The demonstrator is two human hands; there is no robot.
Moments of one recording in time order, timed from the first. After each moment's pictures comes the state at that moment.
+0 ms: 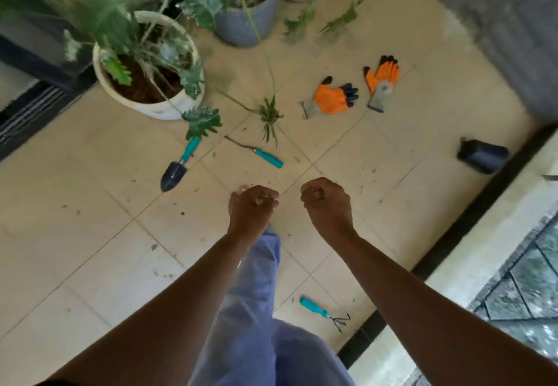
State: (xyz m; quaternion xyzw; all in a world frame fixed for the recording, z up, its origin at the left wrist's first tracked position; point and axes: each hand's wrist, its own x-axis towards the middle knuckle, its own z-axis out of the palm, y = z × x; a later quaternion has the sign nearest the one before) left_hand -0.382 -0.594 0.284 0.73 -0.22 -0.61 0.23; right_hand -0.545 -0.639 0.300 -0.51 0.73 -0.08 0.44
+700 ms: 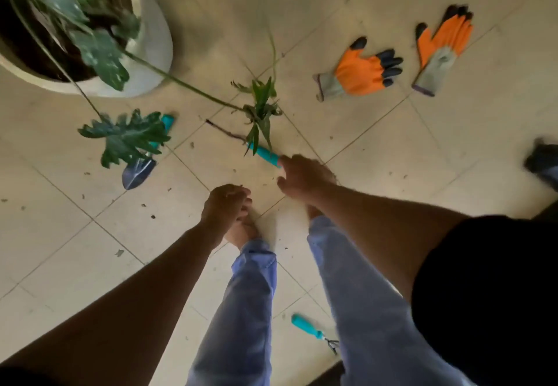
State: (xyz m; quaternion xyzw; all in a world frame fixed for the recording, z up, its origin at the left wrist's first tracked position) left_hand -0.370 -0.669 0.098 0.76 -0.01 -0.63 0.14; right_hand -0.528 -0.776 0.062 -0.74 0.48 0.33 0.35
